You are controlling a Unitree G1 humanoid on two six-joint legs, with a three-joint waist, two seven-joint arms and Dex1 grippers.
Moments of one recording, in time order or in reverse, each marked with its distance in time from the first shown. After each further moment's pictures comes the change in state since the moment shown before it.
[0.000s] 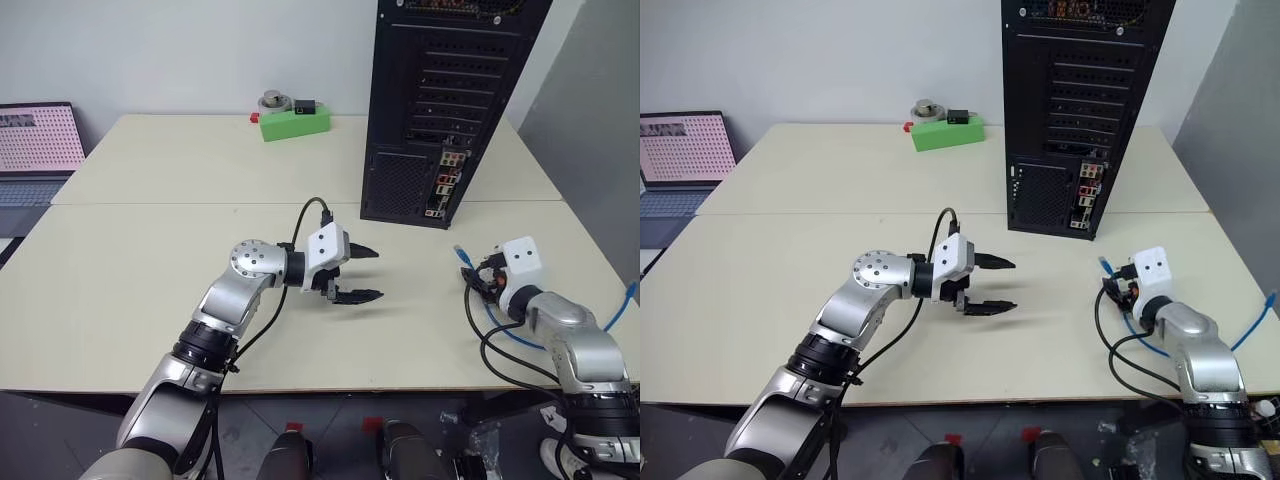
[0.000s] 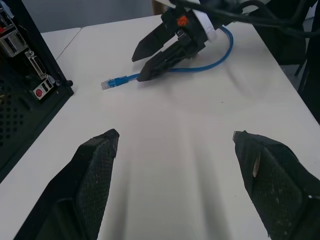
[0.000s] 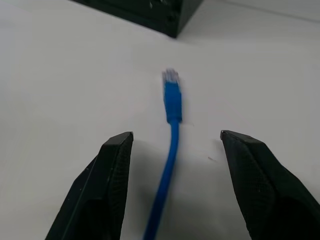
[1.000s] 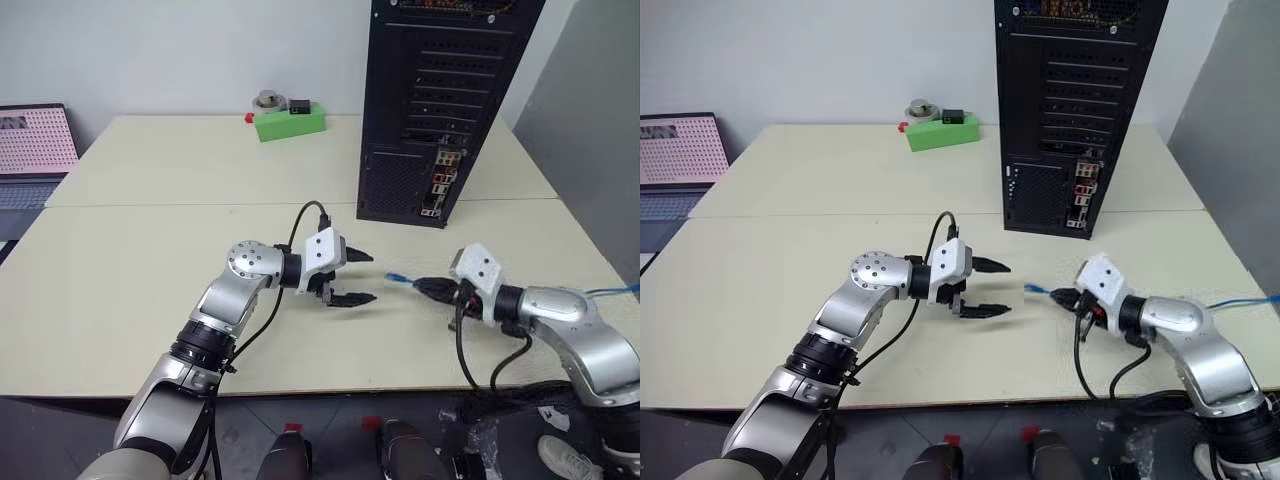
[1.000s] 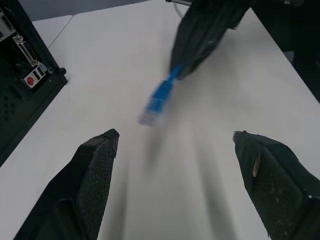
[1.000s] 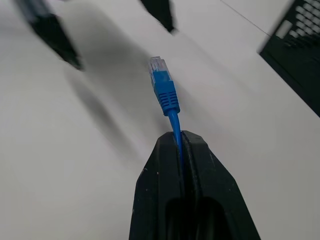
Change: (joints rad) left arm -0.002 0.013 -0.004 0.045 0.034 -0.047 -0.052; right arm 0.019 -0.230 0.216 -0.383 0.096 -0.070 0.522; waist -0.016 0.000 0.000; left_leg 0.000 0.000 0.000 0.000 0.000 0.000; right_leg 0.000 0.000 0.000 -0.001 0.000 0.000
